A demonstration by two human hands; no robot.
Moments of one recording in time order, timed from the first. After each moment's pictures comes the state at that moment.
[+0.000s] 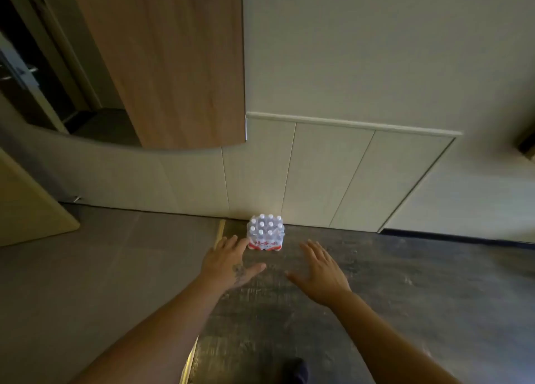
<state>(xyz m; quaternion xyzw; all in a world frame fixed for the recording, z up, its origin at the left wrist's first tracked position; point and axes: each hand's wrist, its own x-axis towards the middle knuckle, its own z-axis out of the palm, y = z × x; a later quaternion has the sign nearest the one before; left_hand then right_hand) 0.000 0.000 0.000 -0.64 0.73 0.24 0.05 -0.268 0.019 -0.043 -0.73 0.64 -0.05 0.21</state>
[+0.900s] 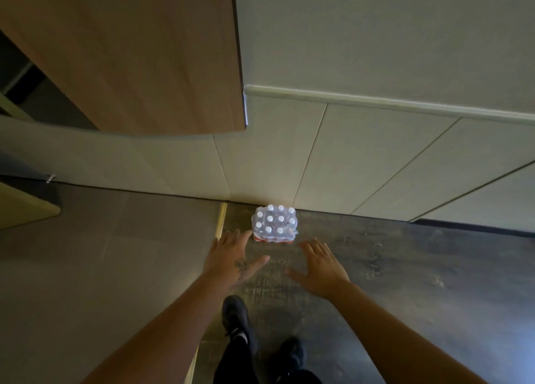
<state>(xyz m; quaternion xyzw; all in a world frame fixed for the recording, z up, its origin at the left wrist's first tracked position) 0.002 -0.311 -0.128 -0.66 0.67 0.33 0.06 -0.258 -0.301 -0.162 -0.73 0.60 0.05 0.33</state>
